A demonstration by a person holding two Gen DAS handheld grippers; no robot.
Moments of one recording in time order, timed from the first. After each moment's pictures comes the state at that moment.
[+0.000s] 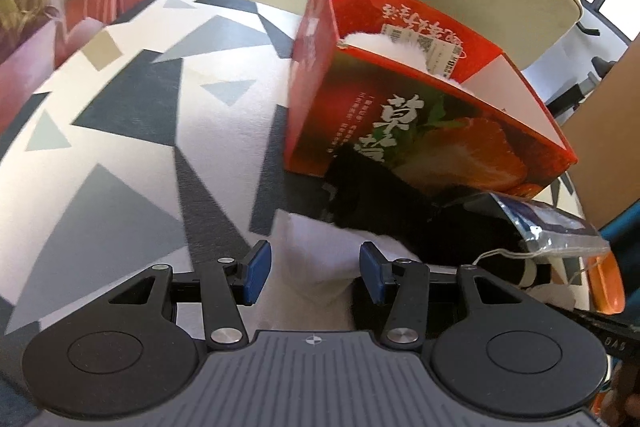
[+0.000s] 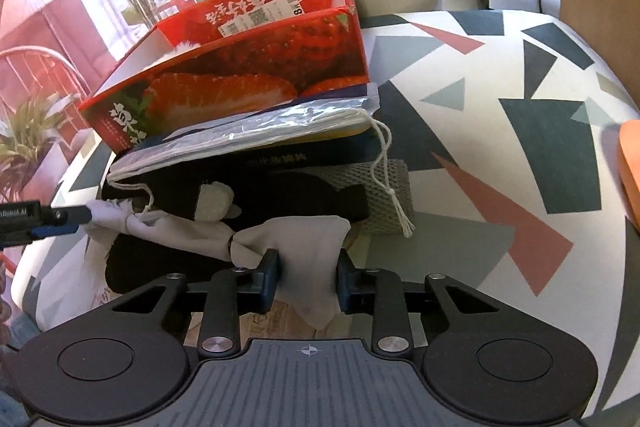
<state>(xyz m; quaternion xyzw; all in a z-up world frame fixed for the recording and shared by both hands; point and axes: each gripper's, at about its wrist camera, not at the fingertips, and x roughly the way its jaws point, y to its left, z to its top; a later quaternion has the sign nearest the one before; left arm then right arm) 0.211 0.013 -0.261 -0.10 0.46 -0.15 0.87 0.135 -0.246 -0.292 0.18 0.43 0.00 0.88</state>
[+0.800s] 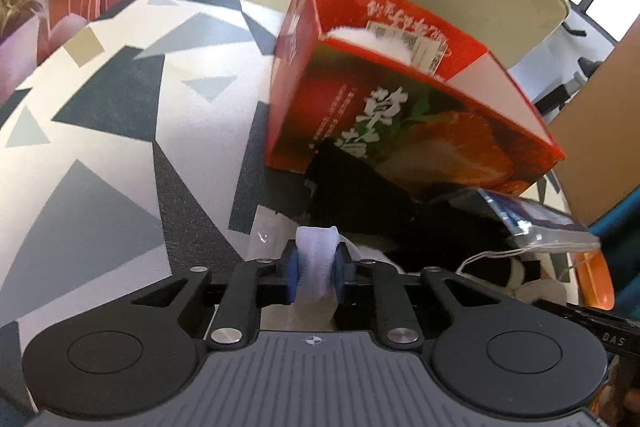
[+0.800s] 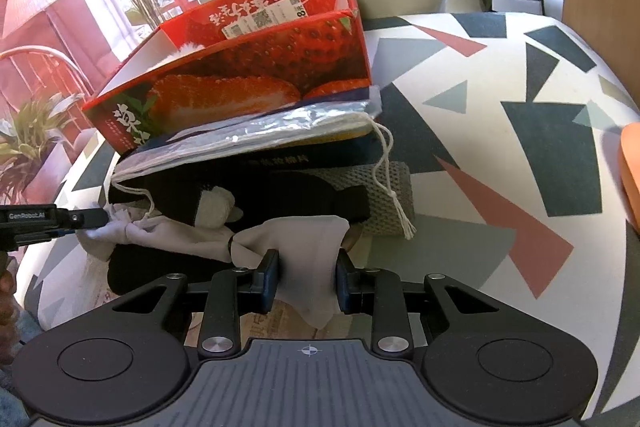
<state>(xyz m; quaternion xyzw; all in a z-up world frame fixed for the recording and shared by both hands) 0.204 0.015 -0.262 -0.11 0.45 -0.18 0.87 0.135 -0.247 -0.290 0.17 0.43 0.01 0.89</state>
